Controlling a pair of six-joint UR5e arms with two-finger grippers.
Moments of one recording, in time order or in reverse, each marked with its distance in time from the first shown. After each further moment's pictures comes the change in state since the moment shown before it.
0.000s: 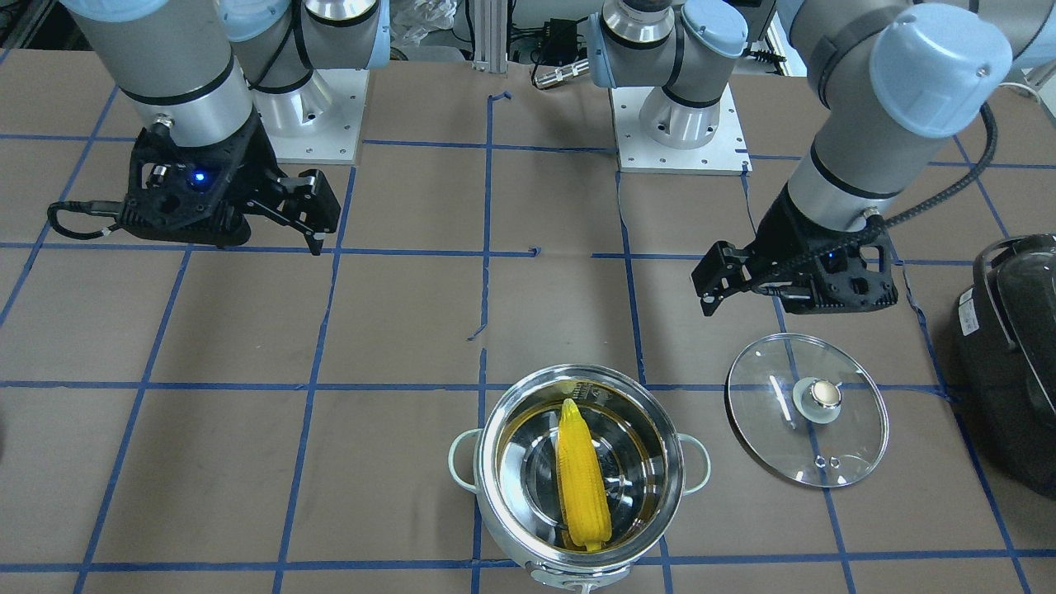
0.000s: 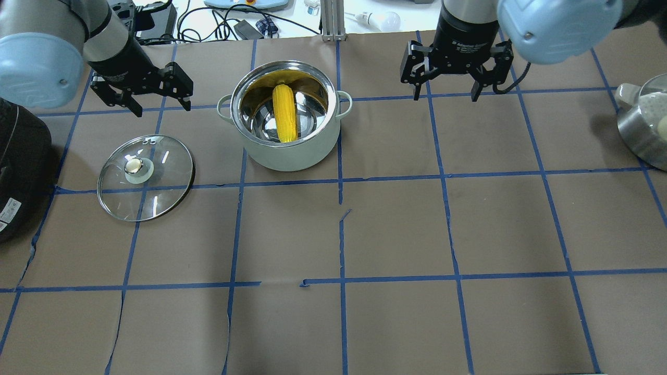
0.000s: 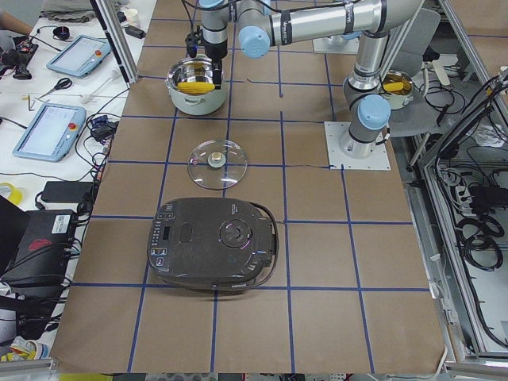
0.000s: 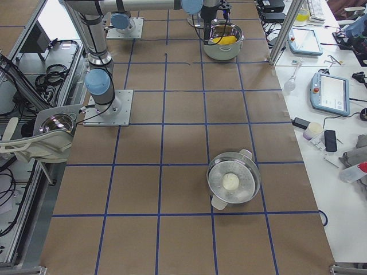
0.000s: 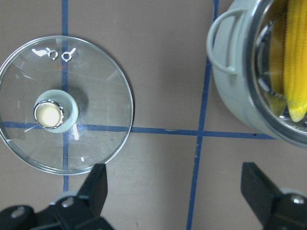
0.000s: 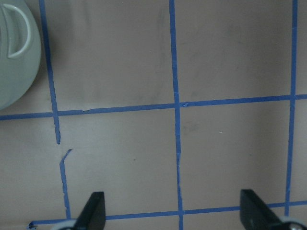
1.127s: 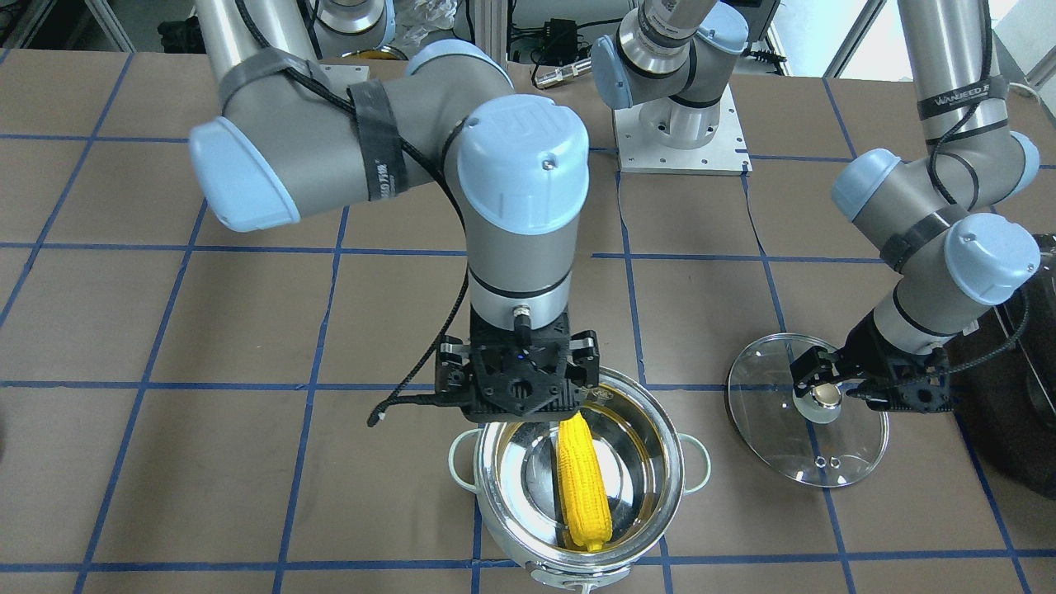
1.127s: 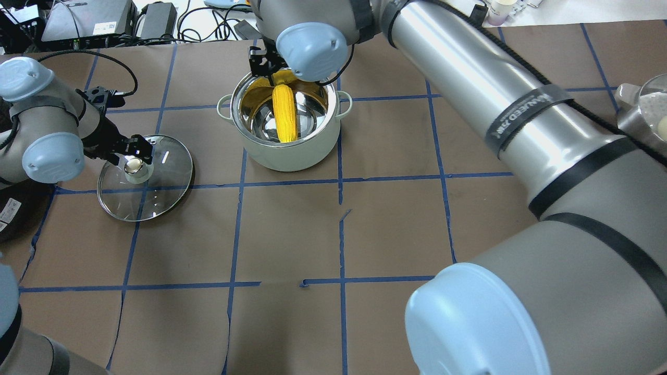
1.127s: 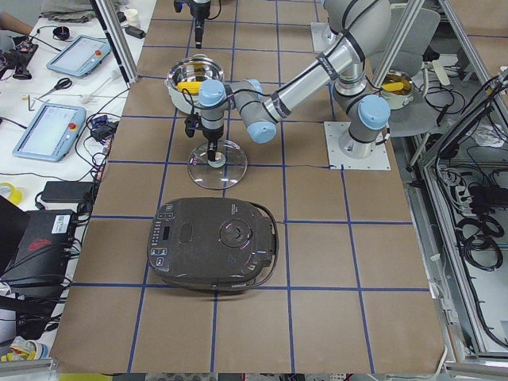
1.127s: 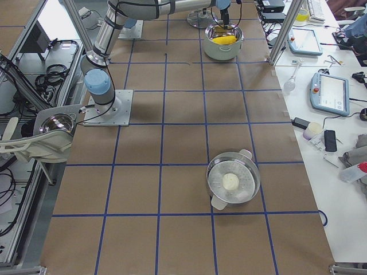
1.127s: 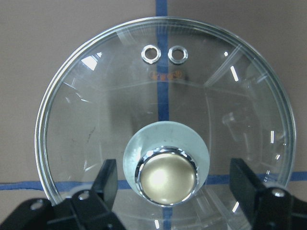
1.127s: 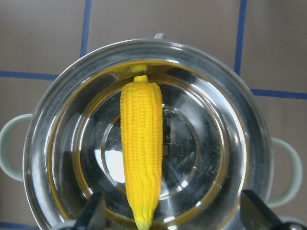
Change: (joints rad) left arm 0.315 -0.217 -0.244 0.481 -0.003 0.421; right arm 0.325 0.471 -0.426 -0.222 -0.009 0.277
